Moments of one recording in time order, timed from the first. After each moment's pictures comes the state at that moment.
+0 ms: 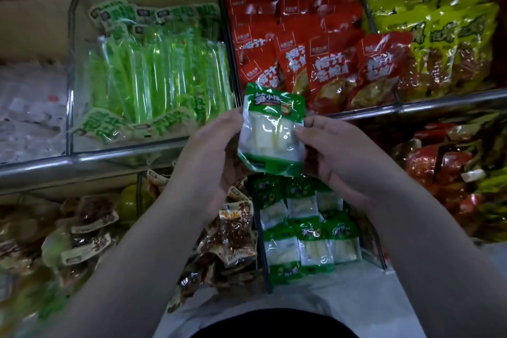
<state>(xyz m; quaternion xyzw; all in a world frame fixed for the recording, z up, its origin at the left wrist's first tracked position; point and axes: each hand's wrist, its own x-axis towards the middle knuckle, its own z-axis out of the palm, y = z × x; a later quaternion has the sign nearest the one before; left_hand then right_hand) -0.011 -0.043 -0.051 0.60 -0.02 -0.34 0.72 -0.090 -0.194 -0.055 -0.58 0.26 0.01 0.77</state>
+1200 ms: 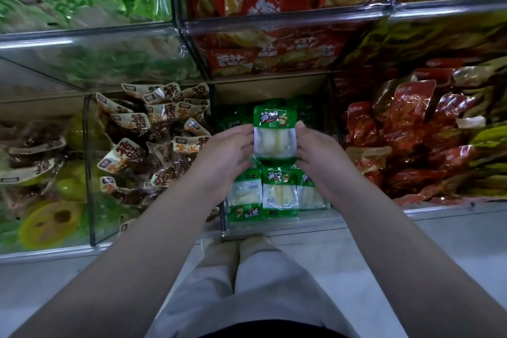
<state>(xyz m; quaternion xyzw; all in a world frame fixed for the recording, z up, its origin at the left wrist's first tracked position) -0.104 -0.090 -0.165 0.66 0.10 -0.41 0.61 -0.173 -0.228 -0.194 -0.61 0.41 0.09 0.67</state>
